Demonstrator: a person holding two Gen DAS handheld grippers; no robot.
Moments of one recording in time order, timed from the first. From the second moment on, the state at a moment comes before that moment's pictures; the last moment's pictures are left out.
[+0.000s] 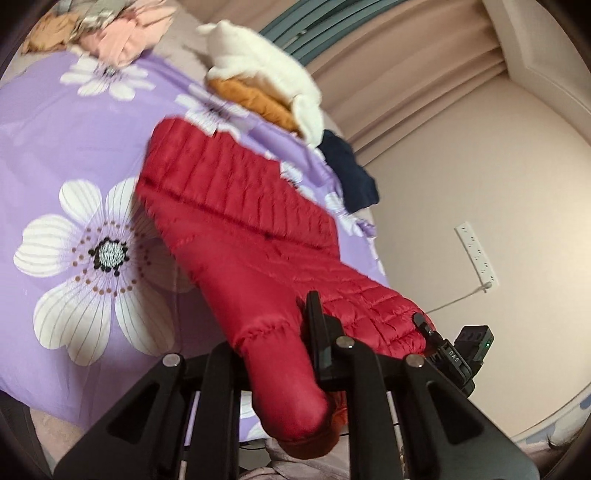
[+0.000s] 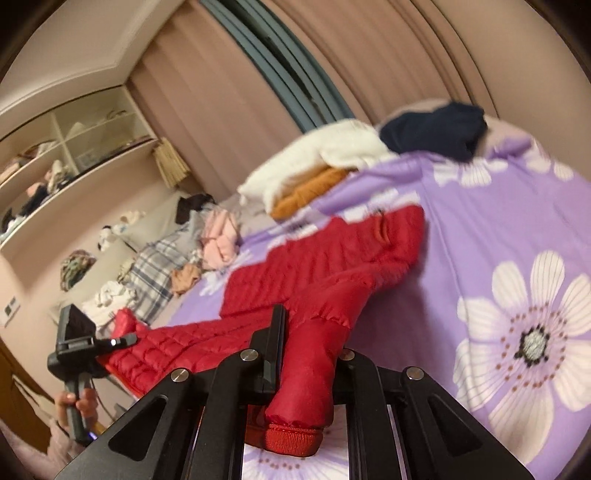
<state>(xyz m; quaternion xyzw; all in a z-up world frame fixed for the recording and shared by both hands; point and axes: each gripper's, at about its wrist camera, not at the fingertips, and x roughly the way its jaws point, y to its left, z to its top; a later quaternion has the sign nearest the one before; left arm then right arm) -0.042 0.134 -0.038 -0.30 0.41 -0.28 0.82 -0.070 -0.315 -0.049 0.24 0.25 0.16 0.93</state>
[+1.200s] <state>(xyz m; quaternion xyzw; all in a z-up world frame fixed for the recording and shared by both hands) 0.102 0.115 -0.028 -0.29 0.44 -0.24 0.81 0.074 -0.337 -0.037 0.27 0.32 0.11 0.90</state>
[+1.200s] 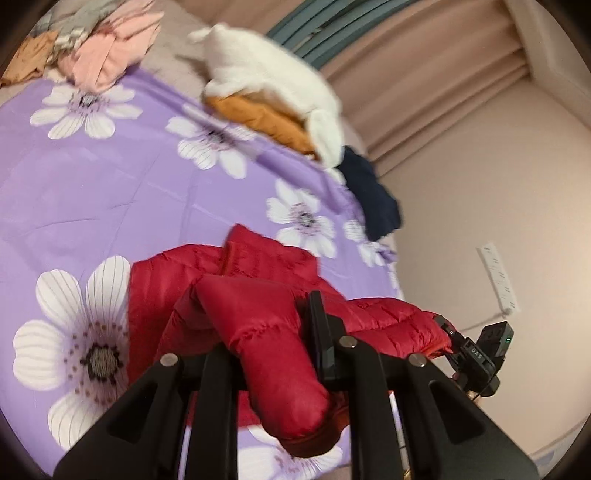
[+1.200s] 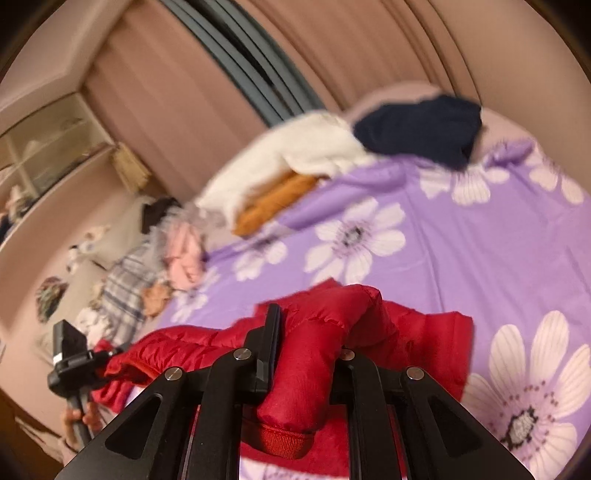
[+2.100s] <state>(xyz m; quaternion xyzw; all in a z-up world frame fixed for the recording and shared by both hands) 0.221 0.094 -0.104 -0.33 0.50 -0.16 0.78 0.158 -0.390 -0.130 0.46 0.40 0.04 0.79</state>
